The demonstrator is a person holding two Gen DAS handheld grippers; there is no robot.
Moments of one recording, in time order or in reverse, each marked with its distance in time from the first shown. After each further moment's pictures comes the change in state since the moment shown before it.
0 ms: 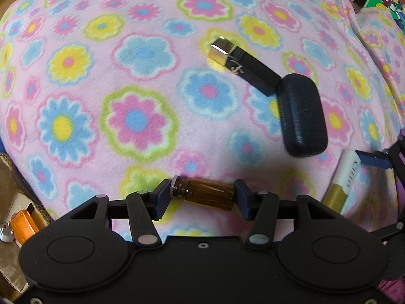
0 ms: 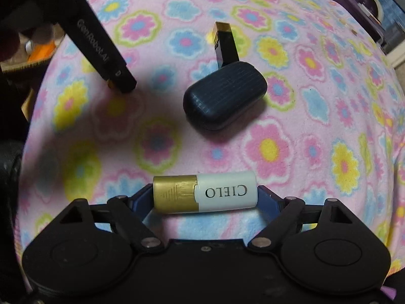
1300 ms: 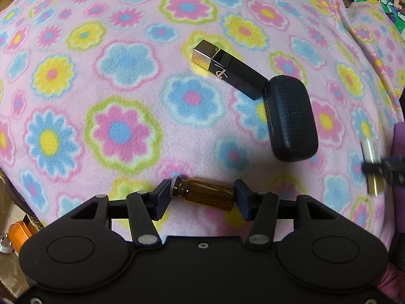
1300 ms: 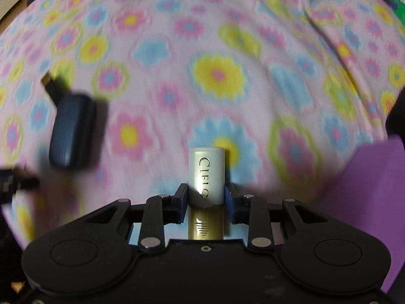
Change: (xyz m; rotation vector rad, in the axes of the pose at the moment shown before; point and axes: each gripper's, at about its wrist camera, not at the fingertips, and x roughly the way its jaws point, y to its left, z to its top) left arm 0.002 -0.012 0.008 0.048 0.007 -0.021; right arm -0.011 -0.115 -0.035 0.802 0.208 -0.069
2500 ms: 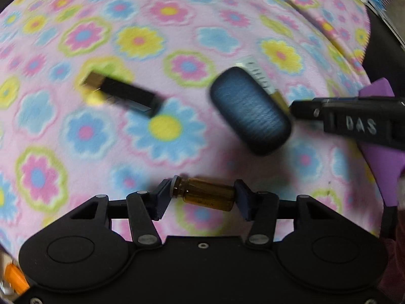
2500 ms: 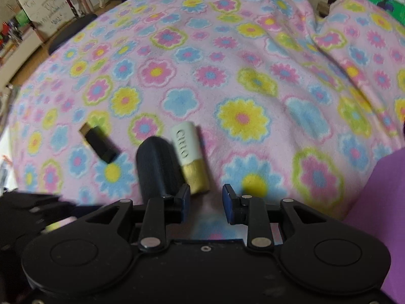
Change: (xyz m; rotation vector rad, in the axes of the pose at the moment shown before) left arm 0.011 -0.076 0.014 0.208 0.003 -0.071; right arm -0.021 0.019 0.014 0.056 -0.249 0.076
